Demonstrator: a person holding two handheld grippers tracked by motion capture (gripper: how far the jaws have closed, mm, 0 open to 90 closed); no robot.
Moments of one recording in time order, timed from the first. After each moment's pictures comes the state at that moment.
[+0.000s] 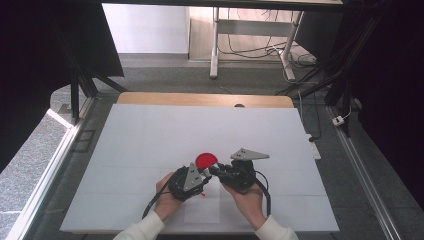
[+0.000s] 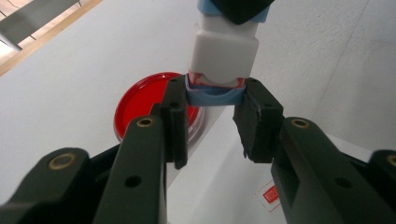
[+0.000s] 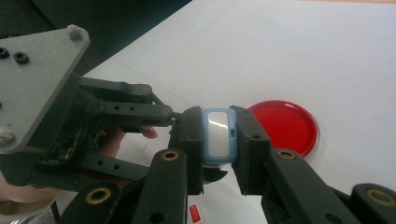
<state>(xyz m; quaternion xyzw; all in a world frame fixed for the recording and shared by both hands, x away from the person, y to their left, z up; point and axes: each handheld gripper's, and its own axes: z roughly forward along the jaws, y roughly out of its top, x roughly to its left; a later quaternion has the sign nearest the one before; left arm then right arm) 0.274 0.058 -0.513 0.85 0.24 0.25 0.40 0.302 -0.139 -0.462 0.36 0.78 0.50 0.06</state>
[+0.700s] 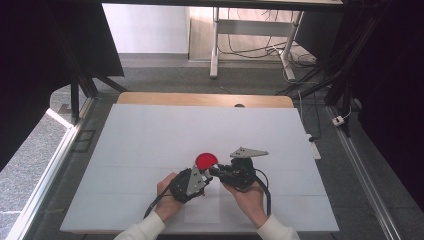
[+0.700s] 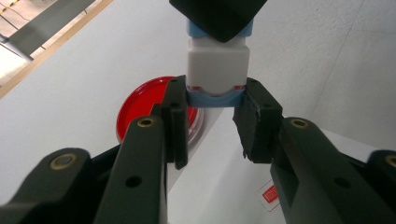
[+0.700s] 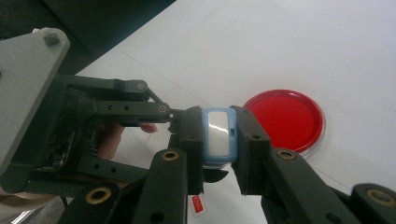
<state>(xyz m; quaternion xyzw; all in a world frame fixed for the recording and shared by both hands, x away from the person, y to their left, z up) 0.268 0.053 -0.512 0.85 0.22 0.27 0.39 0.308 -0.140 -0.463 0.36 0.80 0.48 0.04</state>
